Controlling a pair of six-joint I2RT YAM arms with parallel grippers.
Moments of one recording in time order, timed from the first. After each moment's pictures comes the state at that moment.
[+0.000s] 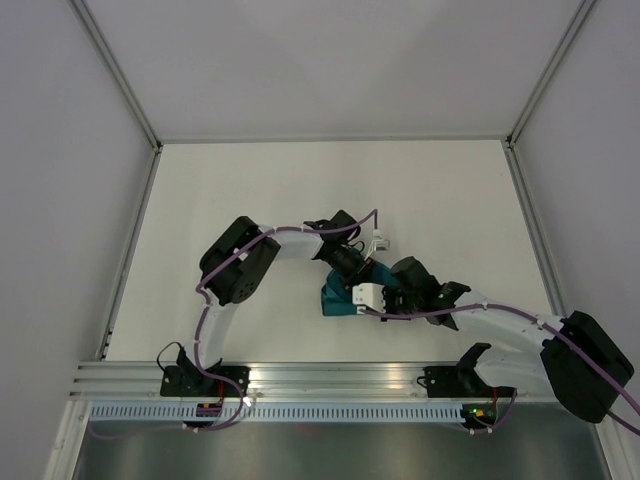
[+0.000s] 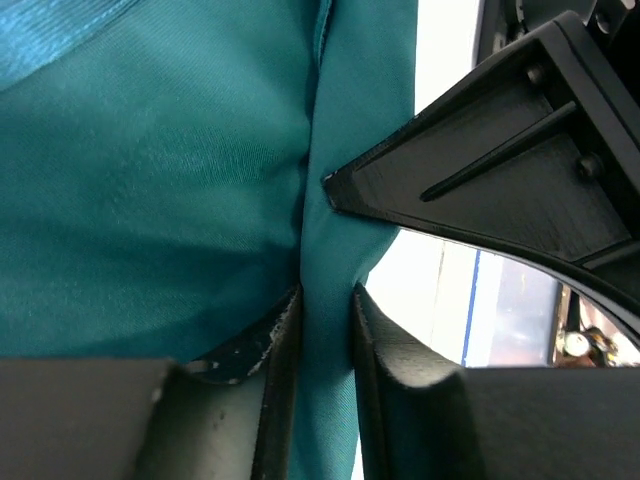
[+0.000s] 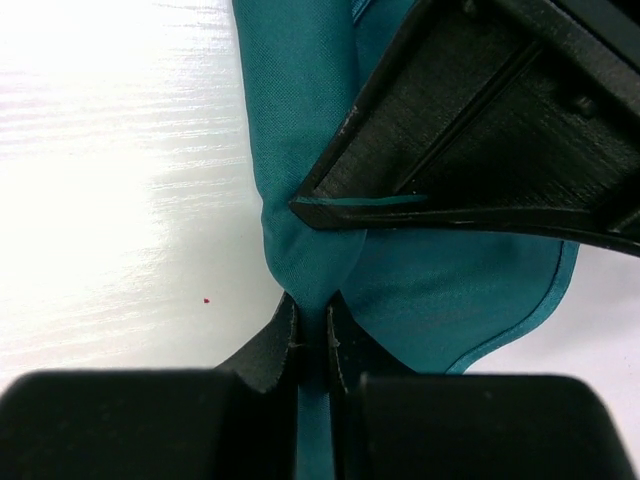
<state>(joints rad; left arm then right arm) -0.77 2.18 1.35 -0.35 1.00 0.07 0.73 1.15 0.44 -0.24 -0.24 -0.80</state>
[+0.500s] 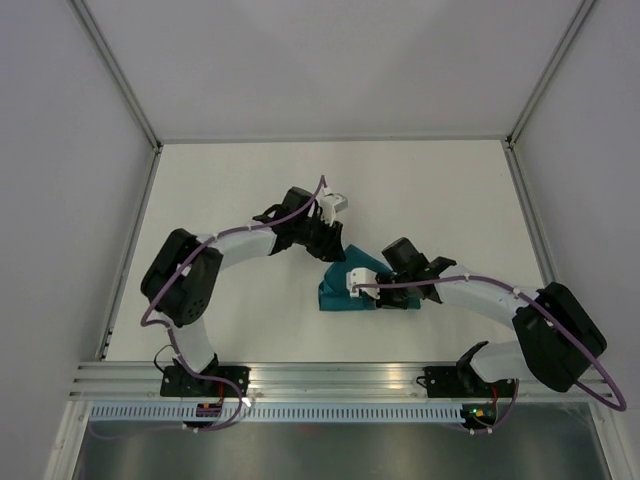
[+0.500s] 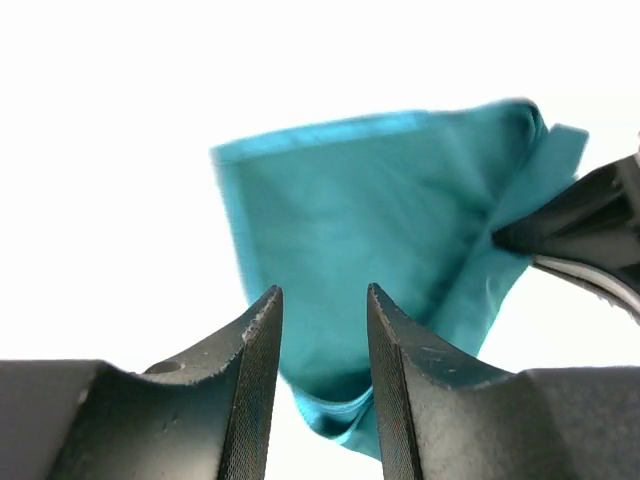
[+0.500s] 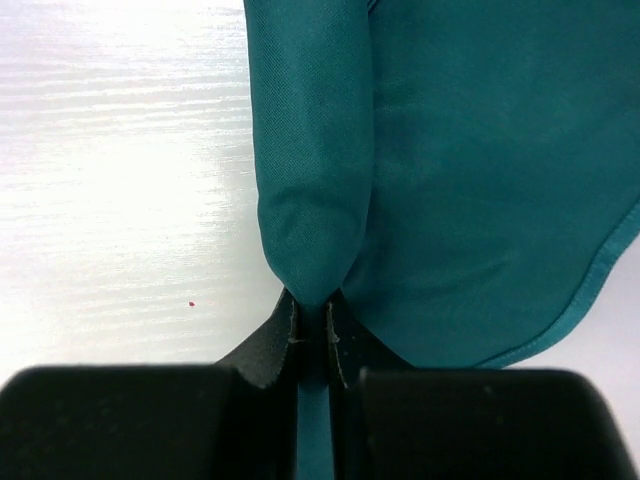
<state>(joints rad) -0.61 1.85 1.12 -0.10 0.59 -0.06 0.66 1.34 0.62 -0.39 -0.34 -0.84</state>
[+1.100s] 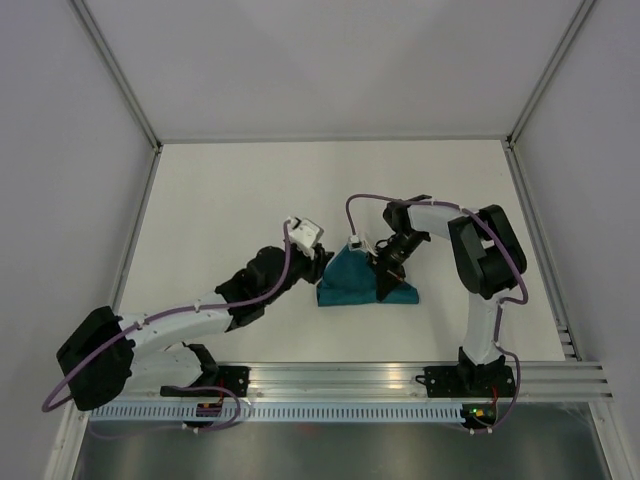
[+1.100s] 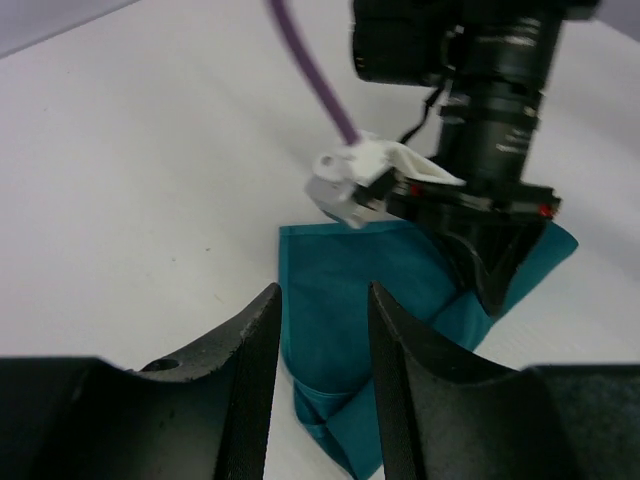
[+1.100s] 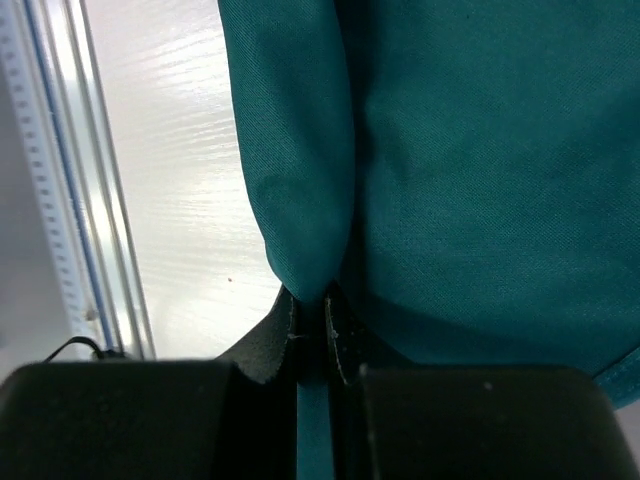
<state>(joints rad) -0.87 1.16 0.55 0.42 -0.17 -0.10 0.39 1.98 1.21 -1.03 -0.75 -1.01</state>
